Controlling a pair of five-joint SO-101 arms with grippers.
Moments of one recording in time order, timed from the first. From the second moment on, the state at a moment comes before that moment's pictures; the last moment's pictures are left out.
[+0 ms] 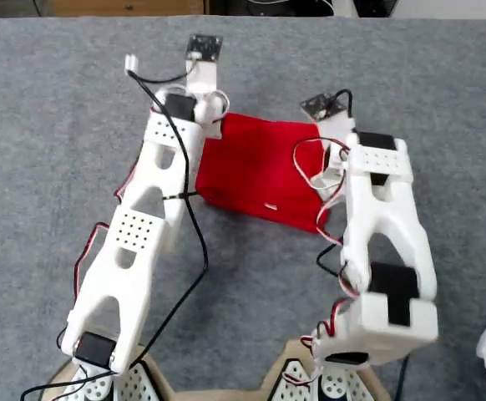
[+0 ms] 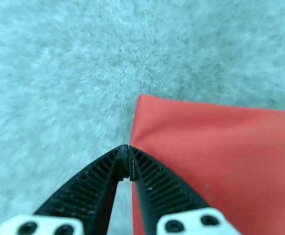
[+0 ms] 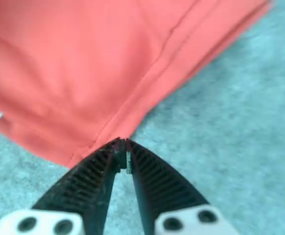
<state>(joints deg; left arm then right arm) 12.9 72.4 -92.3 84.4 -2.1 3.8 2.5 20.2 63.7 24.0</state>
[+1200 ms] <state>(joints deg) 20.5 38.7 -46.7 100.3 6.0 -2.5 66.1 -86.2 101.3 18.1</state>
